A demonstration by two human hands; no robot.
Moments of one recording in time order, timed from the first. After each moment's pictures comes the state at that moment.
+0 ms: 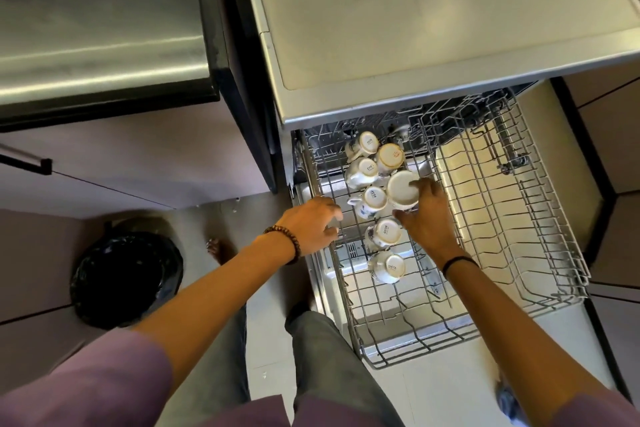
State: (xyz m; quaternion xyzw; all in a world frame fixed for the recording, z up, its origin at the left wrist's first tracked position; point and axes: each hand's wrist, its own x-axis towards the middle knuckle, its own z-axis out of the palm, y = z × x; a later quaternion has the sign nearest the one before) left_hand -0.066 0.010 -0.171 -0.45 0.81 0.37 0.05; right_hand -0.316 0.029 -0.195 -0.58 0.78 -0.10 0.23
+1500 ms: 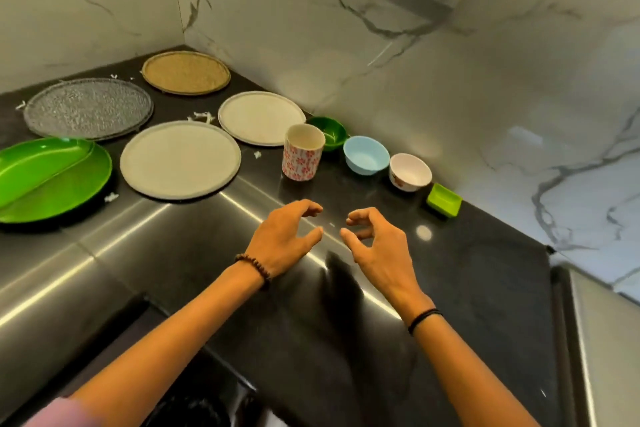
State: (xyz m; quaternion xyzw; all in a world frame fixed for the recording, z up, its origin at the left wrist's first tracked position) left_hand 0.492 -0.196 0.029 -0.75 0.50 0.16 -0.41; right_hand 0.335 -0.299 0.049 -0.83 0.36 -0.22 0.36
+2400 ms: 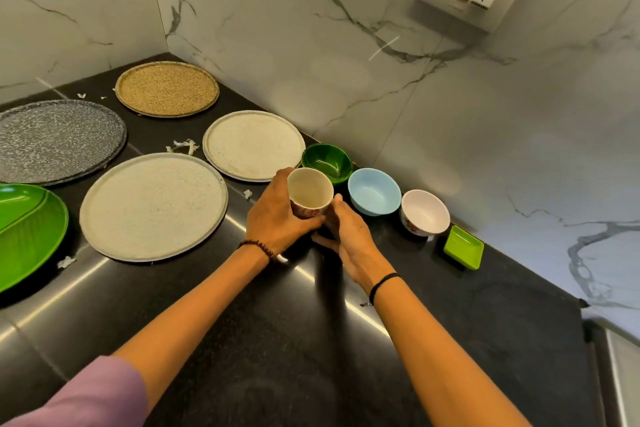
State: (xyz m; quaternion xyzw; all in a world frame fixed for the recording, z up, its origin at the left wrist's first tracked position) left_hand 0.595 -0.312 0.015 -0.78 0.41 0.11 -0.46; right_hand 0.477 -0.394 0.030 -0.52 0.42 -0.17 0.72
